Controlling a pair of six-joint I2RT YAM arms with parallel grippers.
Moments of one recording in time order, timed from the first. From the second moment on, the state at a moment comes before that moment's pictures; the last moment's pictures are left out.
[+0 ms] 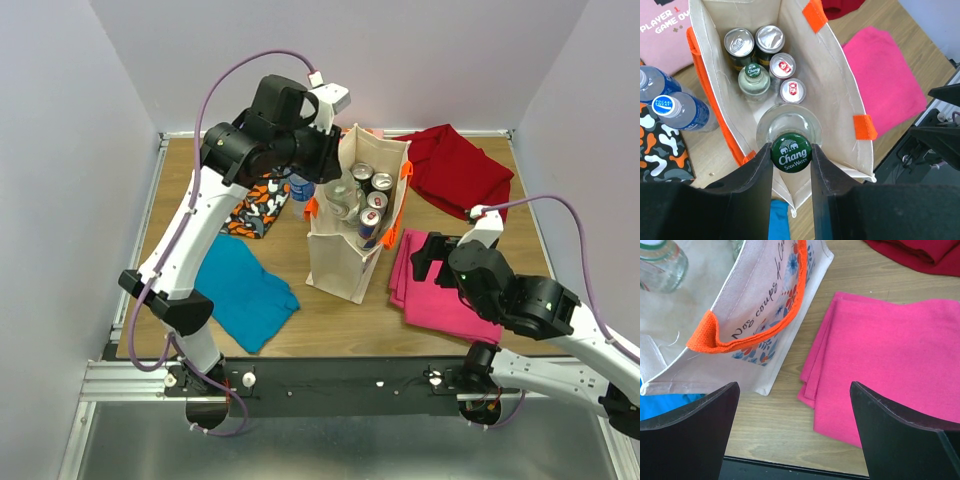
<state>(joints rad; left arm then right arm) -0.63 1.72 2.26 -1.14 0.26 -0.10 1.00 0.74 1.02 -0.91 0.71 0.71</state>
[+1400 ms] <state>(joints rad) -0.63 1.64 2.36 -1.16 0.00 -0.08 1.00 0.77 1.02 -0.91 0.69 0.73</state>
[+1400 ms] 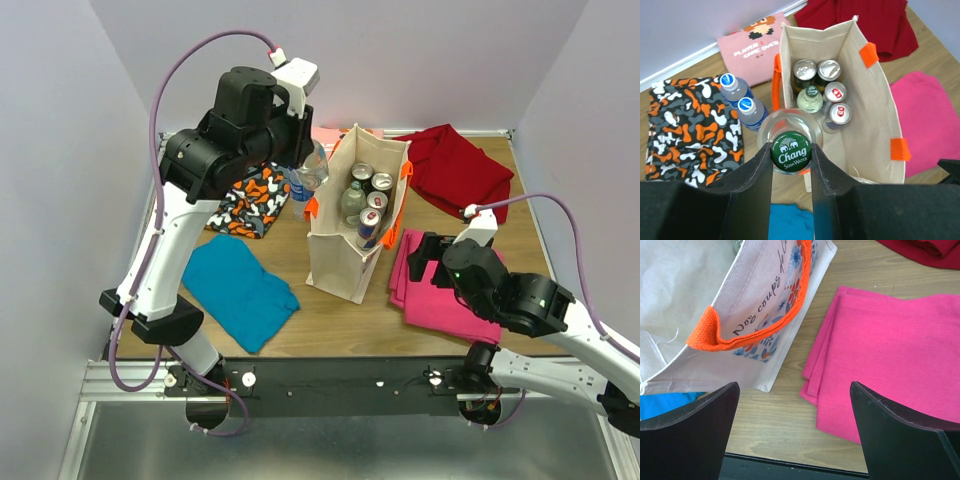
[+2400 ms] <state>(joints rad) -0.48 1.48 1.83 -0.95 -0.17 -0.11 1.00 0.78 1.02 -0.91 0.68 0.72</state>
